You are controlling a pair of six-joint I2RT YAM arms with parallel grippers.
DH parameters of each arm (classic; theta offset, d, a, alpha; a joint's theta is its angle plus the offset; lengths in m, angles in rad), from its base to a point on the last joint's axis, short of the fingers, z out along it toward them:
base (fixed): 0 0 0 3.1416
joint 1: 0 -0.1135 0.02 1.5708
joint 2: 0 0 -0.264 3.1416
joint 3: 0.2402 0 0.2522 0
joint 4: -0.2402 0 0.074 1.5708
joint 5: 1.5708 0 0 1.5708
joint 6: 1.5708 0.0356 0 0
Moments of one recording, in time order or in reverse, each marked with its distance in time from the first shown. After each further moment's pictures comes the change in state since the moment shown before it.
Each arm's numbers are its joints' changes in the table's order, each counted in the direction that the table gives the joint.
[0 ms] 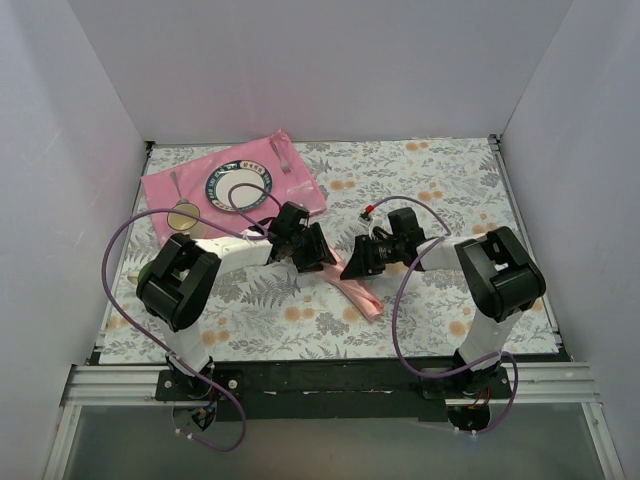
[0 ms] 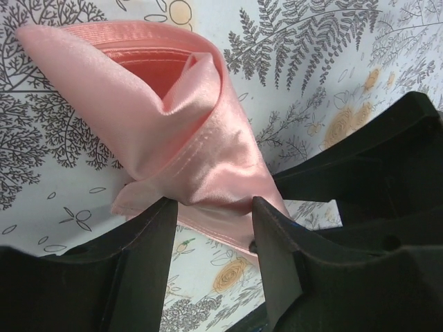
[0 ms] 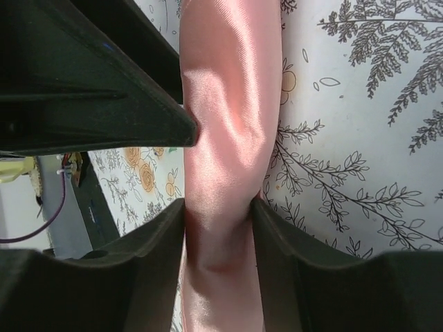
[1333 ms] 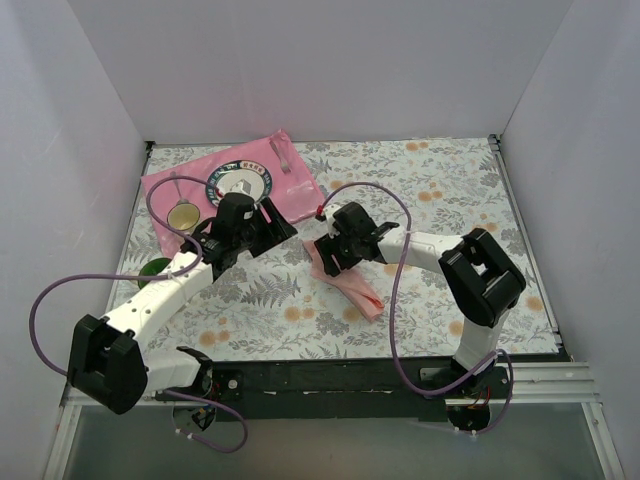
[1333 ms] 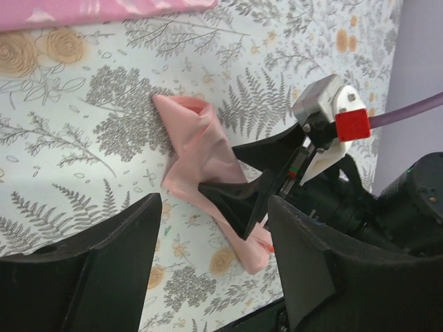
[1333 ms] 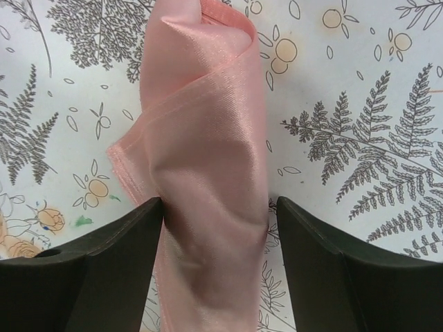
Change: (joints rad) left arm -0.147 -0.537 -0.097 -0.172 -0.204 0.042; right arm -0.310 0.011 0.328 -0.428 0.726 -0.272
